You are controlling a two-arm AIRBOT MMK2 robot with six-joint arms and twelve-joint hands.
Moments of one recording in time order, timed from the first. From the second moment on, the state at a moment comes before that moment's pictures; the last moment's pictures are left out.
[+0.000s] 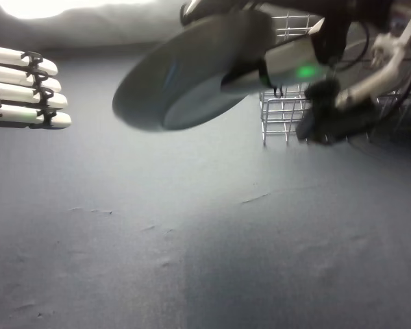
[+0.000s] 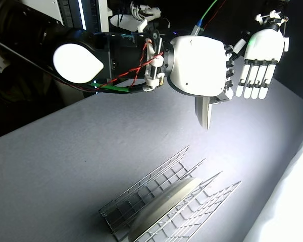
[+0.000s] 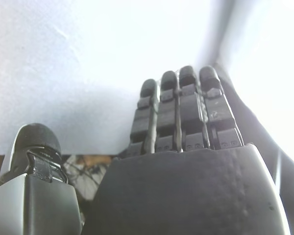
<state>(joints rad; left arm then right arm) 0.36 -0.75 1.41 1.62 -0.80 0.10 -0.14 -1.08 1.04 -0.22 0.36 -0.27</state>
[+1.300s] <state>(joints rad) 0.31 -0.77 1.45 1.66 -0.76 0.05 -0.08 -0.89 1.03 0.21 0.20 -0.25</state>
